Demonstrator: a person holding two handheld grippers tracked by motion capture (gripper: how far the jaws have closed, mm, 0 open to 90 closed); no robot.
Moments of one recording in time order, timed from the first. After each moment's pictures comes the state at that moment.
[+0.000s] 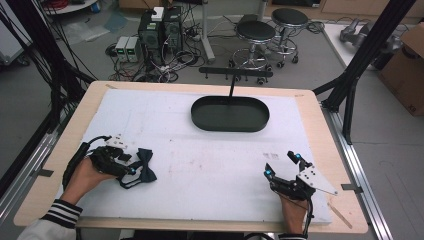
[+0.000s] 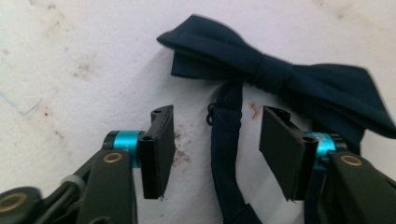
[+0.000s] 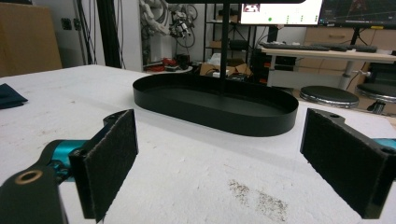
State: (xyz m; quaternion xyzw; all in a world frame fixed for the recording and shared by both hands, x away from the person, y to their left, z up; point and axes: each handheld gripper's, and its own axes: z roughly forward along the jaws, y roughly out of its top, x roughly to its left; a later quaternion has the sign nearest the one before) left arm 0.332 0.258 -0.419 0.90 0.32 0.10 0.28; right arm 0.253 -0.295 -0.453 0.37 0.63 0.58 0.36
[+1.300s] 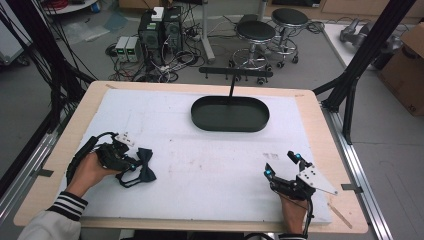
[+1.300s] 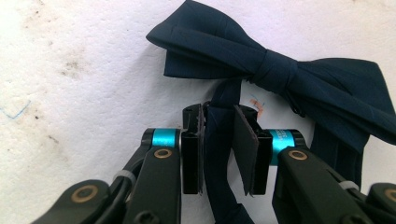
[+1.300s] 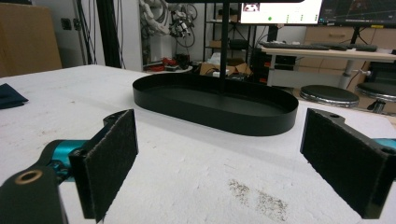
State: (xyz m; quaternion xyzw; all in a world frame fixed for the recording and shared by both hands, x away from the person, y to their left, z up) left arm 0.344 0.246 -0.415 0.92 0.32 0.07 0.23; right arm 0.253 -0.295 -0.453 0.37 0.63 0.58 0.35
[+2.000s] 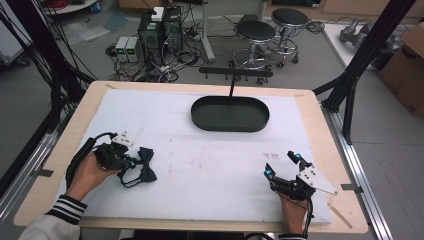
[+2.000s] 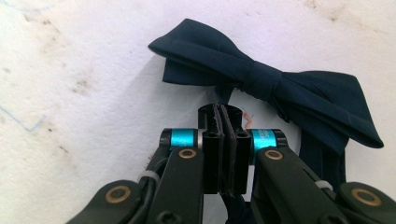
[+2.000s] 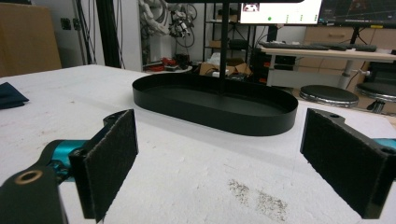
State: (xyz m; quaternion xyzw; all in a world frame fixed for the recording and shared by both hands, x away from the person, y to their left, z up) left arm 0.336 0.245 -0.407 0.91 0.30 0.10 0.25; right arm 0.253 -0.295 -0.453 0.37 0.63 0.58 0.36
